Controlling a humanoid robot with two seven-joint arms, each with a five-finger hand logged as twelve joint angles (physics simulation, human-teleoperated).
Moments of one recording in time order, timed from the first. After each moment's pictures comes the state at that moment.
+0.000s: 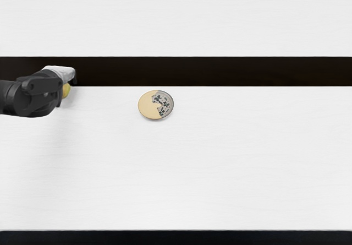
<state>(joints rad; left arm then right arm) -1.44 0.23 0.94 -0.78 0.55 0.13 0.28 -0.04 0.00 0.02 0.18 -0.07 -0.05 -0.06</state>
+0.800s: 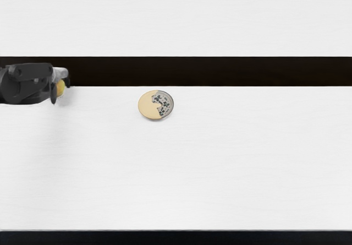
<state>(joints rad) -1.51 0.27 0.94 -0.80 0.49 -0.03 0.28 -0.04 0.00 0.02 0.18 -0.07 -0.05 -0.06</state>
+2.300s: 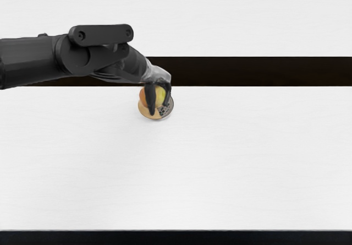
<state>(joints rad) -1.68 0.05 0.54 -0.89 0.42 -0.38 0.28 -0.04 0.00 0.02 0.18 -0.07 -0.05 -0.06</state>
